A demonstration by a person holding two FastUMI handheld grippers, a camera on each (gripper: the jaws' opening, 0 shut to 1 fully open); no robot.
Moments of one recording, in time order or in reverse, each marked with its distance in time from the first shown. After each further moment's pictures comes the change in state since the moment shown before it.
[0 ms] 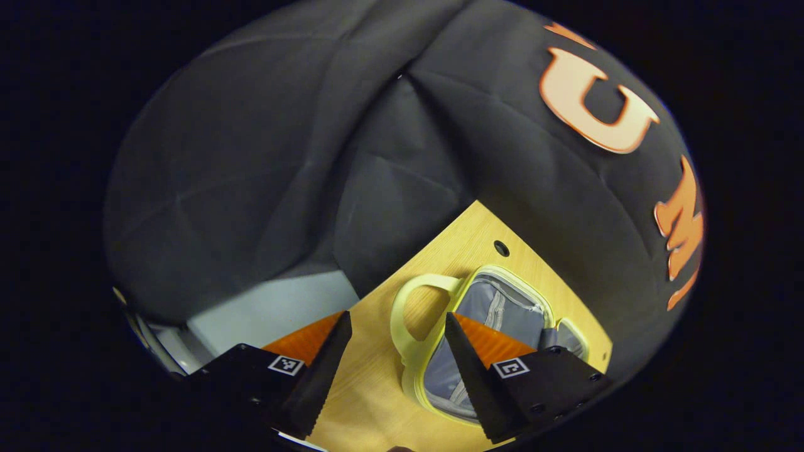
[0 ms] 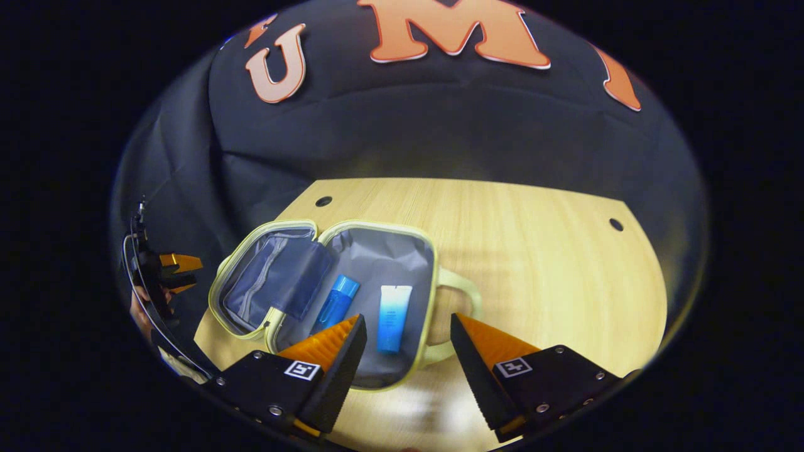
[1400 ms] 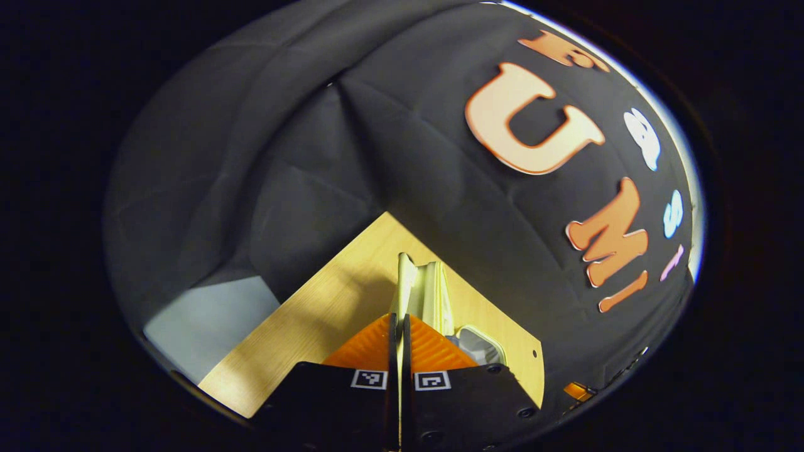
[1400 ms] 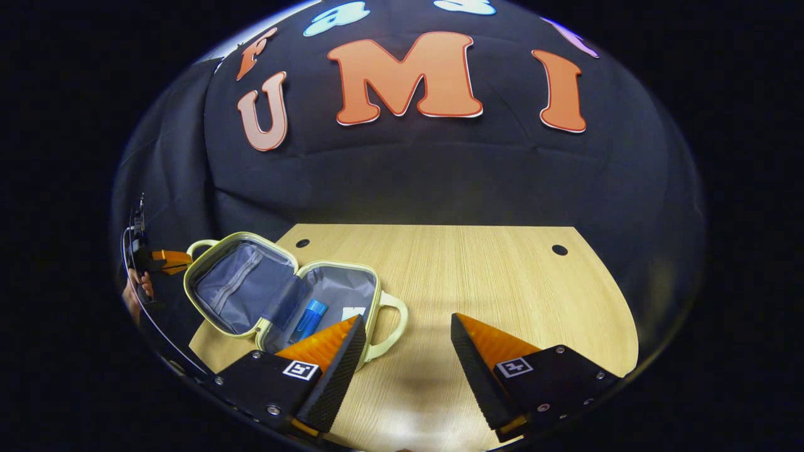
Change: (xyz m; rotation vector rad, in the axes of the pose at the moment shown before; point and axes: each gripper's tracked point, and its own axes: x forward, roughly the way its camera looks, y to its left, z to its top) left arm -0.085 -0.136 0.045 0.130 -0.058 -0.401; right arm -0.086 -0.074 0.020 0.039 -0.185 -0.063
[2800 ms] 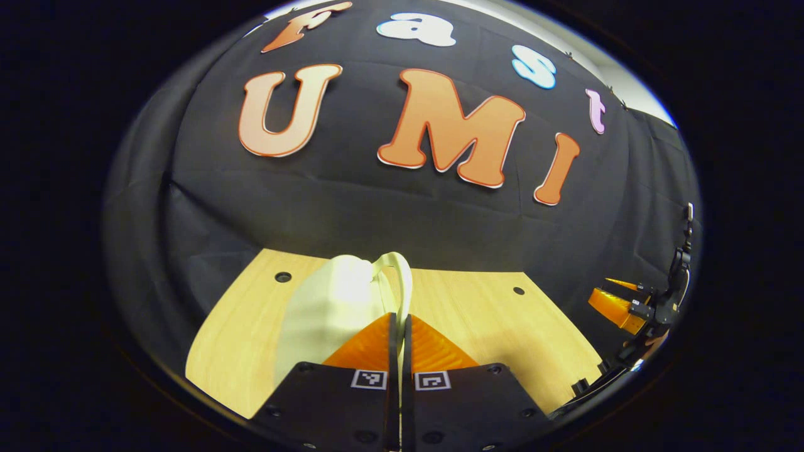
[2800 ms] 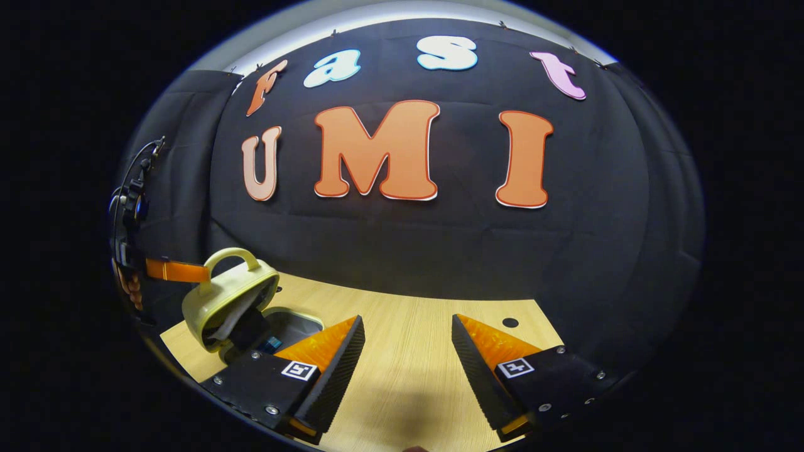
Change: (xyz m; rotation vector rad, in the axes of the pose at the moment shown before) left arm 0.002 -0.325 -0.171 0.570 -0.004 -0.131; right arm -0.045 -0.114 0.077 -0.090 -0.319 -0.061
